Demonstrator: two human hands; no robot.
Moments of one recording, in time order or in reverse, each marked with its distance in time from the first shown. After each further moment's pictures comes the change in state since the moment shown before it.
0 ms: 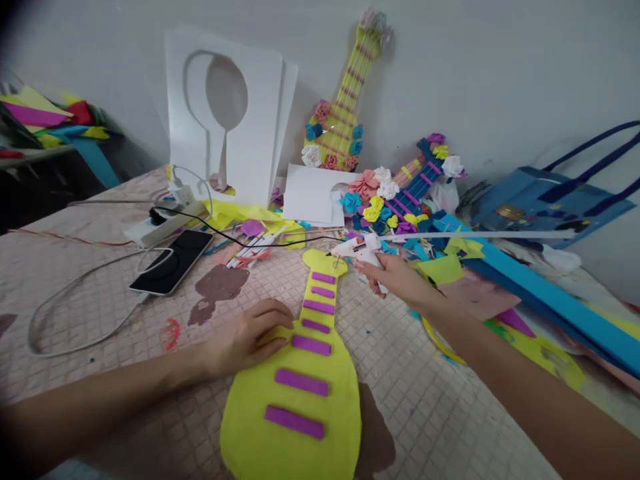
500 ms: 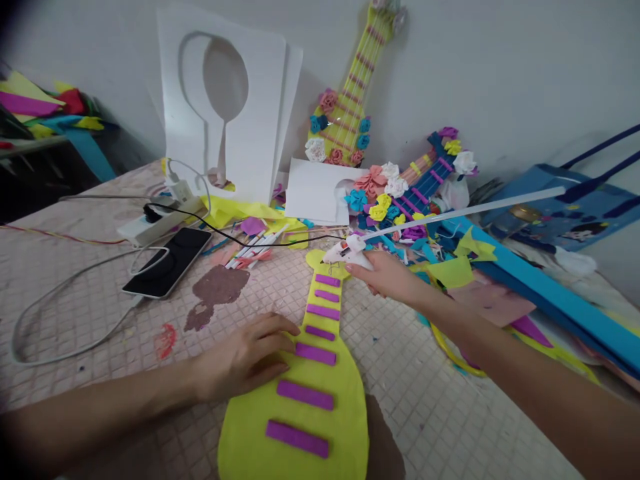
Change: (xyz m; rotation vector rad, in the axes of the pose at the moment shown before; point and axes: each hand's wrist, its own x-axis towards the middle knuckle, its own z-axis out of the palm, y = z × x) left_hand -0.006 0.001 0.000 0.028 -0.097 0.054; right_hand 0.020 -0.018 0.010 -0.375 -0.061 -0.021
